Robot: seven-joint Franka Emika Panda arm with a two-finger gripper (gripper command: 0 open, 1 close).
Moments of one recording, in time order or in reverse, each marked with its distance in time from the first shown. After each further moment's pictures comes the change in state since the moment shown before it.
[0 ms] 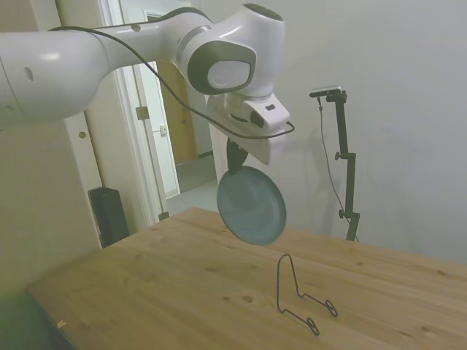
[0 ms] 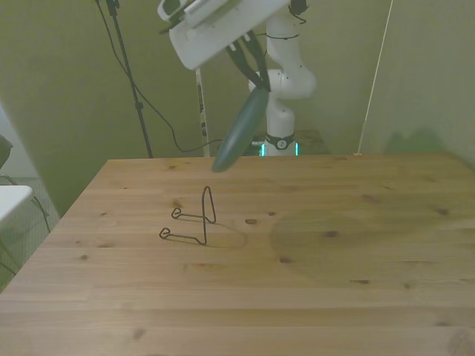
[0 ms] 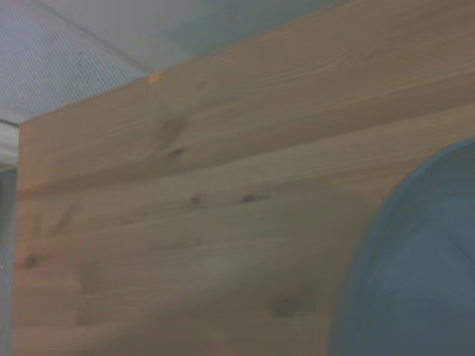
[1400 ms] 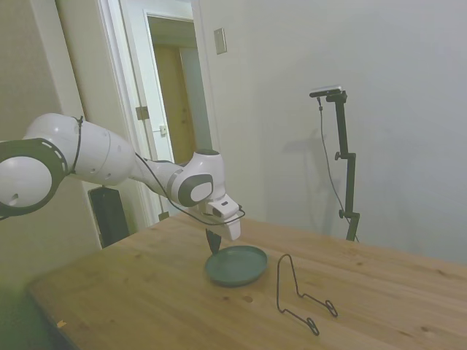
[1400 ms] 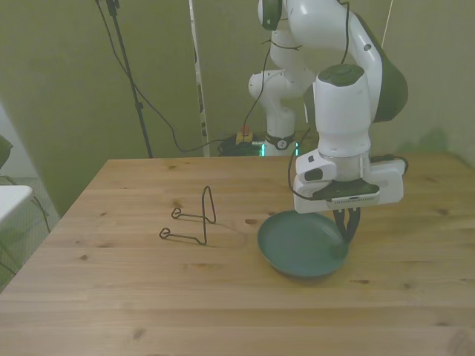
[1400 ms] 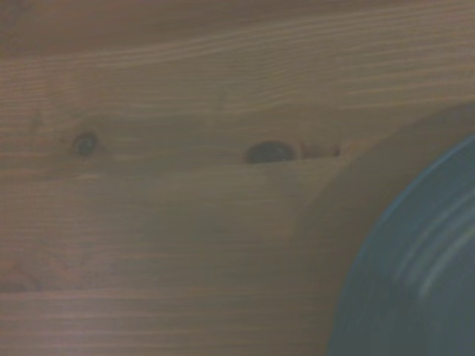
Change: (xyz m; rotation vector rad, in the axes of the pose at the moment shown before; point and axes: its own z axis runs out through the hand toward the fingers) arm -0.015 -0.042 0.343 -0.289 0.208 -0.044
